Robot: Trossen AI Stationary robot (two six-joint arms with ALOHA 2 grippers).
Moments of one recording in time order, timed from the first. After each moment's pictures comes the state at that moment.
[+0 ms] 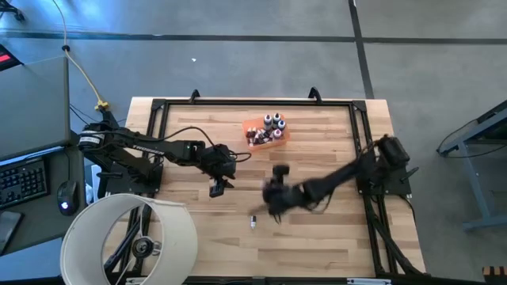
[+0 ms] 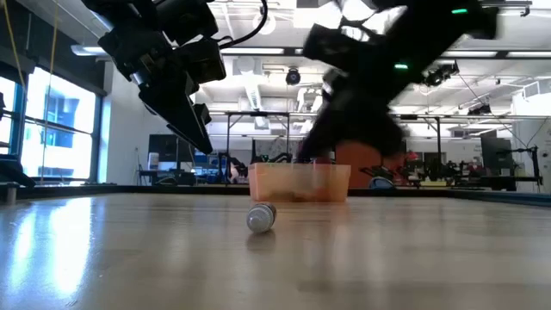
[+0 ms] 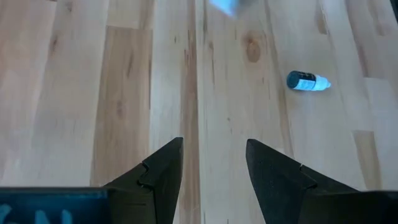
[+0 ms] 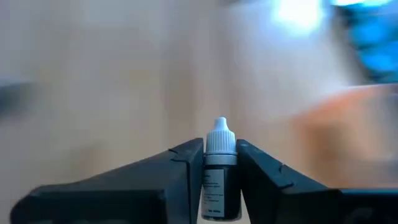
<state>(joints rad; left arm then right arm) 0.03 1.41 0.78 -0.22 0.23 -0.08 0.36 1.85 1.03 -0.08 0.63 0.05</state>
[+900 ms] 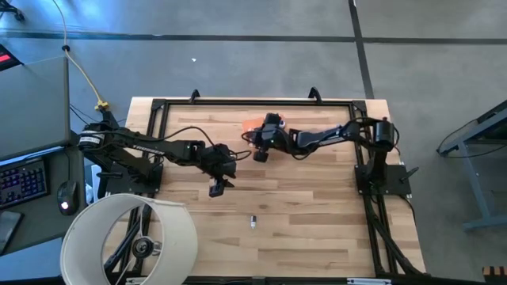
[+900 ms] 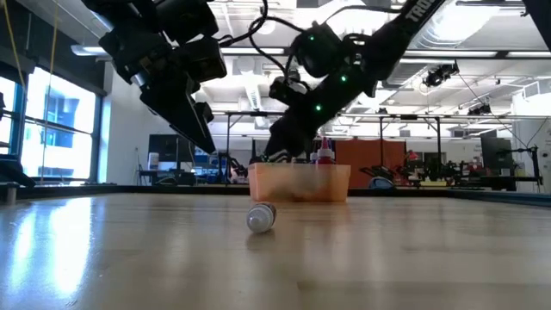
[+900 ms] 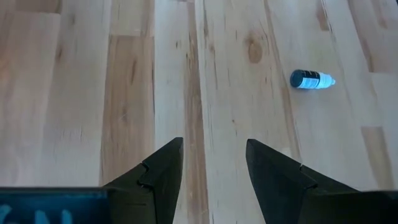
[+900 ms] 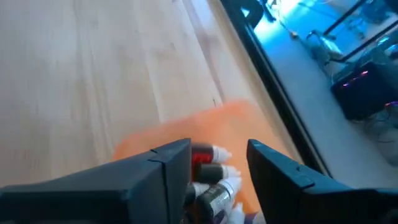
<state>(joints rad) 0.03 1.41 0.78 -0.21 0.22 -0.03 -0.21 1.89 1.06 0.27 0.36 -0.28</state>
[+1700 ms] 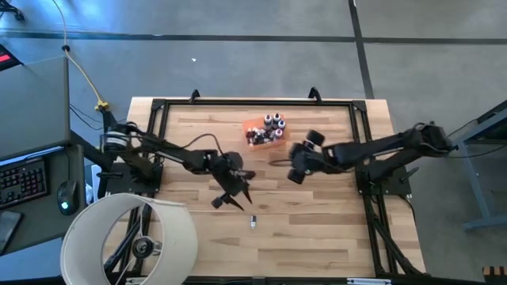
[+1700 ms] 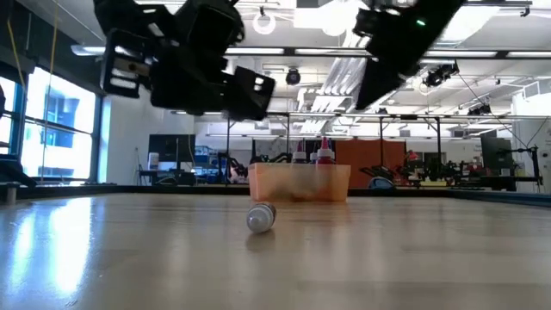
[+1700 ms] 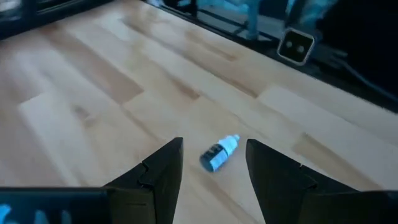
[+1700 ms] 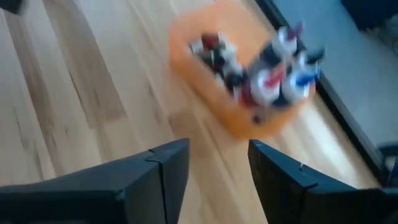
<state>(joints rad) -0.02 1.65 0.81 0.26 0.67 0.47 0.10 1.37 0.97 -0.56 0.57 0.32</state>
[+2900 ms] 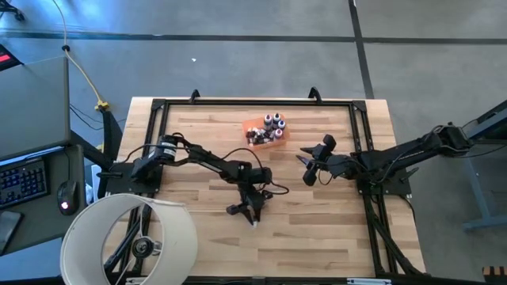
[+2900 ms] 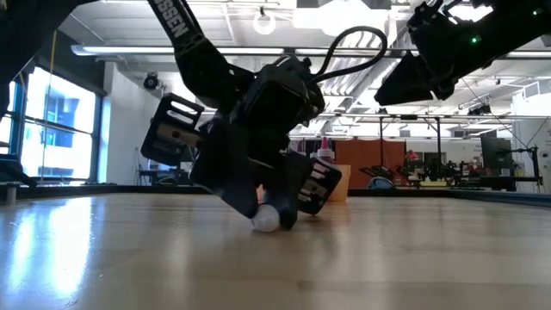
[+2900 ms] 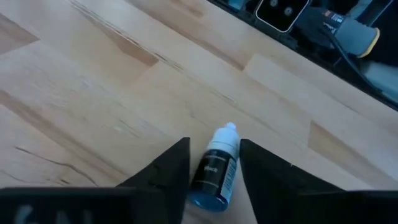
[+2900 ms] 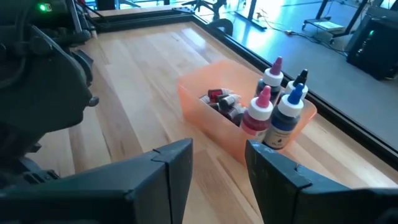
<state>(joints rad) -0.05 2.18 1.25 -0.01 0.96 0.58 0.18 1.00 0.44 0.07 0.67 0.28</state>
